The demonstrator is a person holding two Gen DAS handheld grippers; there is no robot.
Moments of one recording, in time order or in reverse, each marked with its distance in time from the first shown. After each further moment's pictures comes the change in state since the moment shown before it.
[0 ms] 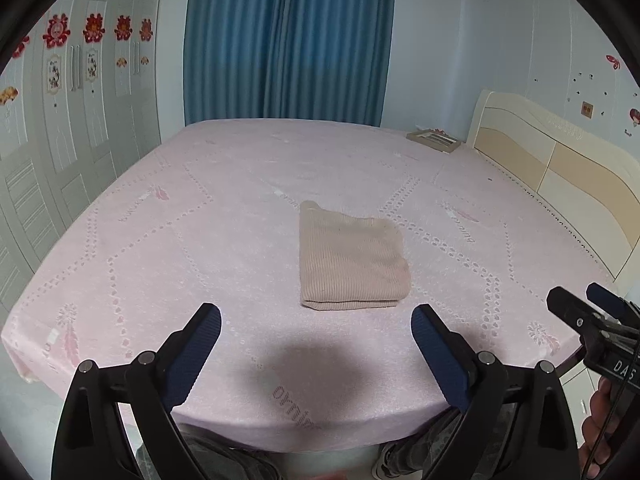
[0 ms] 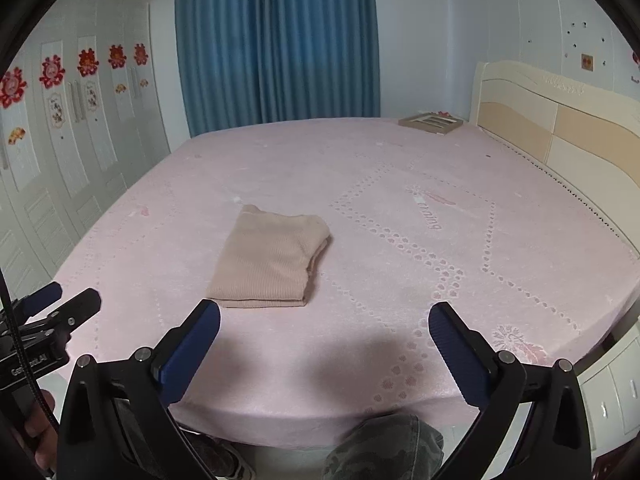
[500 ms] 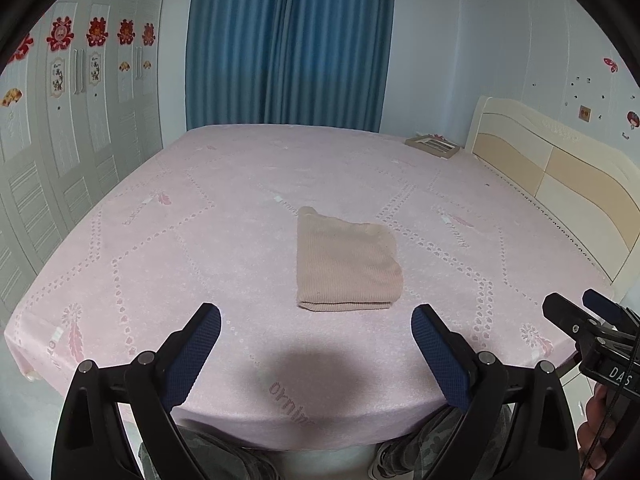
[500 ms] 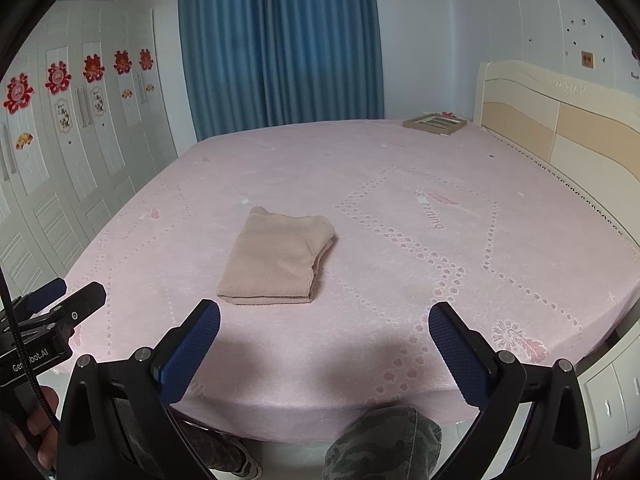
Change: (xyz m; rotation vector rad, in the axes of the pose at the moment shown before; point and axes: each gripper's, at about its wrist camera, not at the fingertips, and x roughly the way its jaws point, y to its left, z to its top) left arm -0.014 -0.002 -0.003 -0.006 -0.018 0.000; right arm -0.017 -0.004 -0.003 0.012 -0.004 0.015
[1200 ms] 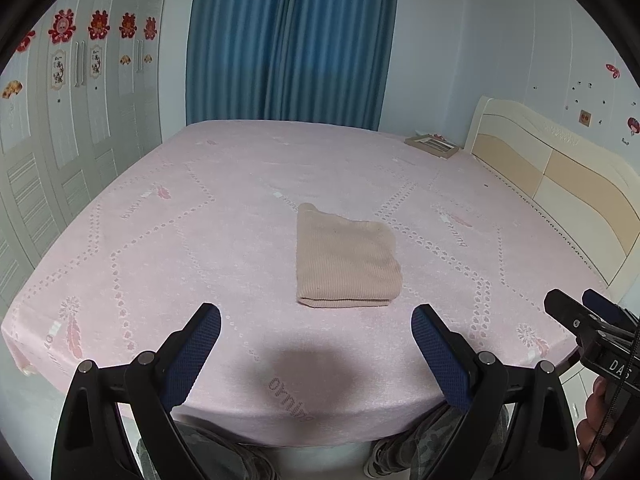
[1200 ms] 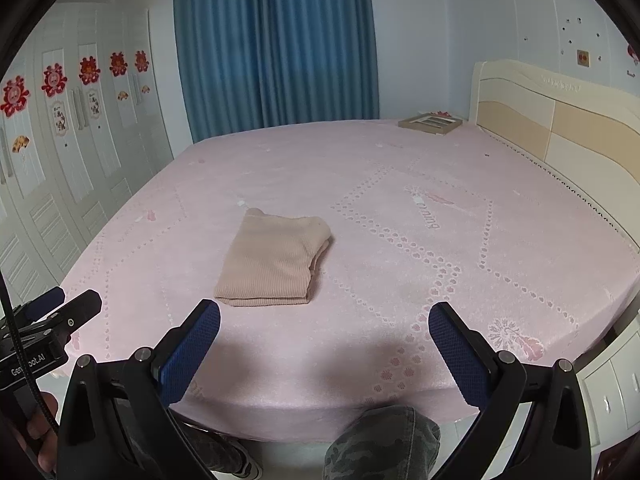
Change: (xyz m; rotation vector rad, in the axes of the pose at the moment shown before) left arm -0.004 0.005 -0.001 -0.012 0.009 -0.014; right arm -0.001 0.001 0.001 0.008 -0.001 -0.016
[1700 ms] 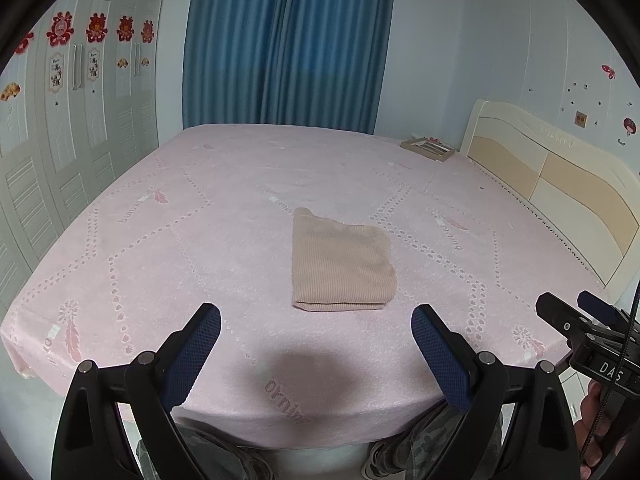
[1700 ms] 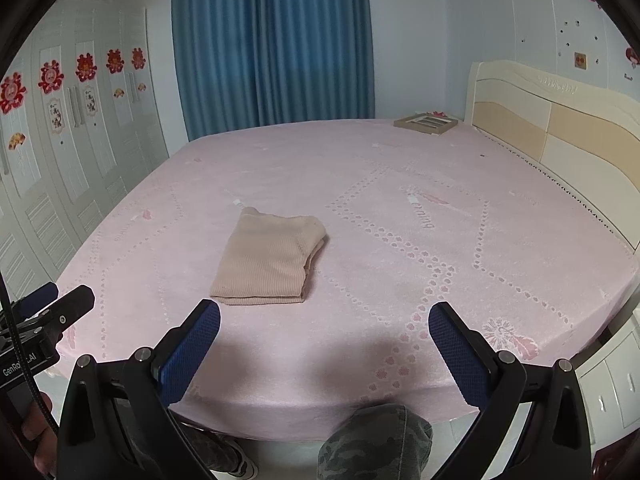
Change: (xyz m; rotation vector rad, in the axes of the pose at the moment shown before) left arm -0.005 0.001 0.001 0.002 -0.012 -0.019; right arm -0.002 0.002 0.001 -0.006 0.003 -0.016
